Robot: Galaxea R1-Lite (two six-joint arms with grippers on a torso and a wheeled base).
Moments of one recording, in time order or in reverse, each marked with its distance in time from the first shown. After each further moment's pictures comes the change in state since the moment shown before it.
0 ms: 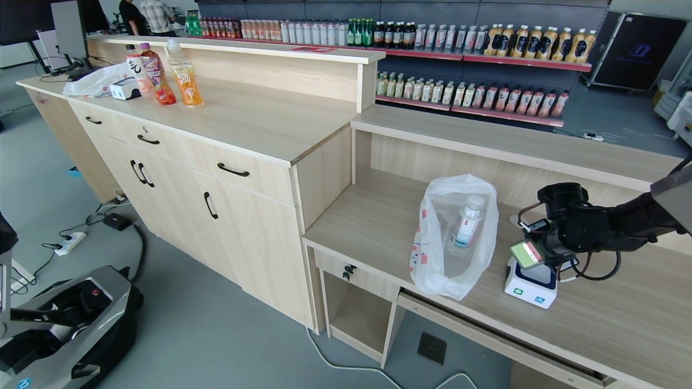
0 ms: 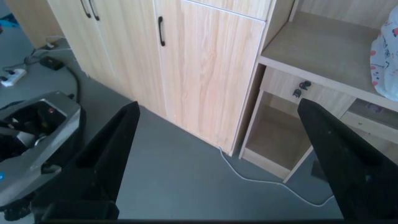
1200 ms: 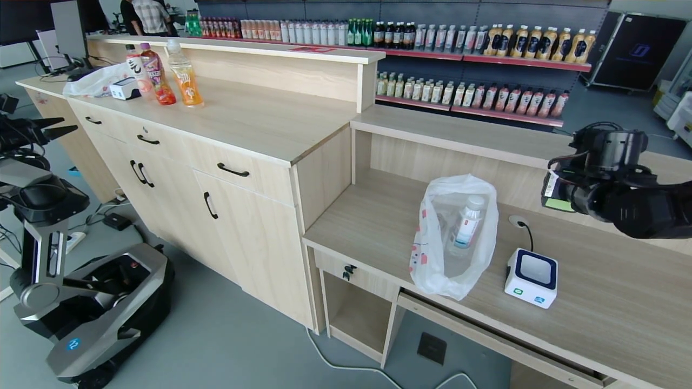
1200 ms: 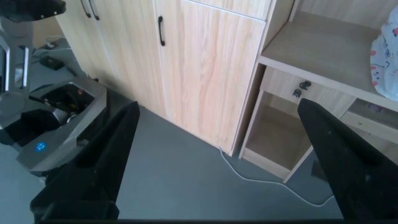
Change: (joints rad) left arm 0.000 0.000 0.000 0.000 0.000 0.000; right arm 0.059 -0.293 0.153 -0.403 -0.146 -1.043
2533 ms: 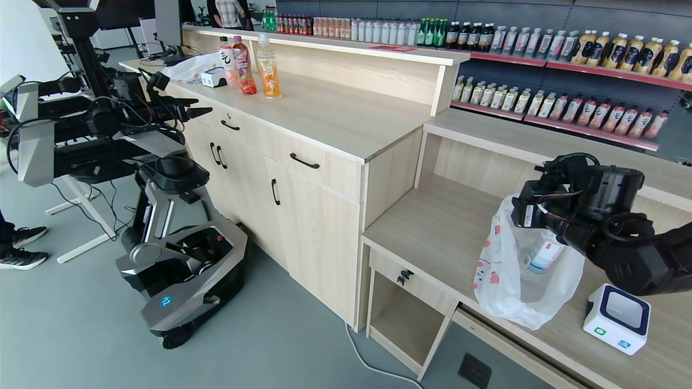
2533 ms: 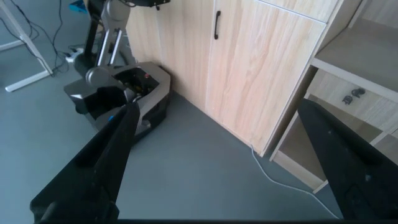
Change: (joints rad) left arm 0.000 0.000 0.000 0.000 0.000 0.000; right arm 0.080 -0.019 0.336 -0.375 0.211 -0.119
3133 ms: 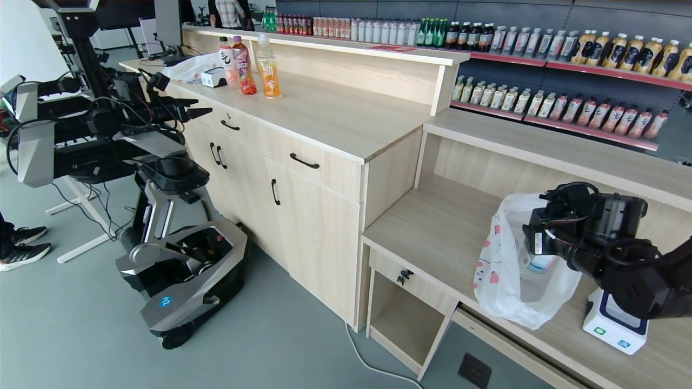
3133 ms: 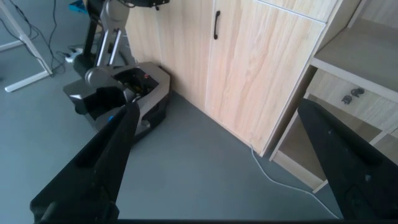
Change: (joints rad) left arm 0.000 0.000 0.000 0.000 0.000 0.000; right arm -0.064 0.042 0.134 -0.071 0.000 -0.076
